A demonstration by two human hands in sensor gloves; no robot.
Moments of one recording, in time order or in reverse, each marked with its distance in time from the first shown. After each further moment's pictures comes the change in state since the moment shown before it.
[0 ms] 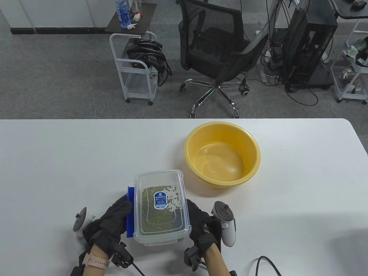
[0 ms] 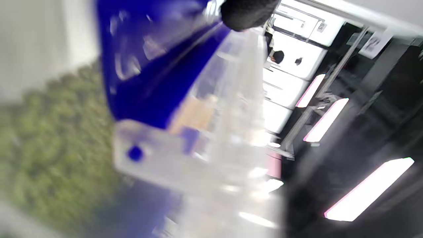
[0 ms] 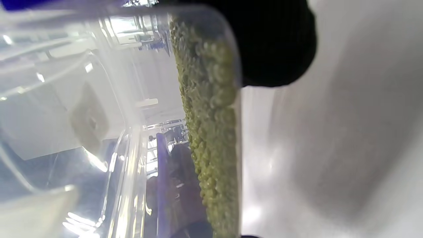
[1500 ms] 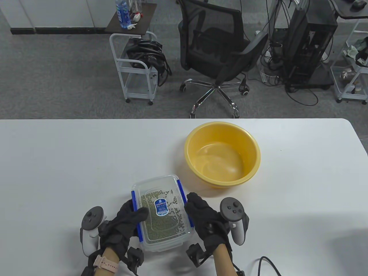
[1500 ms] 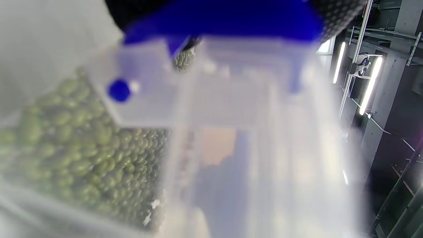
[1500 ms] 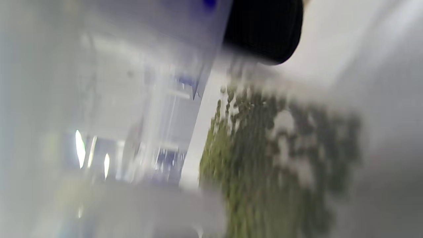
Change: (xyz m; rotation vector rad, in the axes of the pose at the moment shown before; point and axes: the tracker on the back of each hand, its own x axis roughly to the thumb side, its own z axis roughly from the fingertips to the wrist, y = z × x) left_hand -0.005 -0.029 0.001 0.028 0.035 -0.248; right_hand 0.034 -0.010 0.021 -0.230 -0.112 0.379
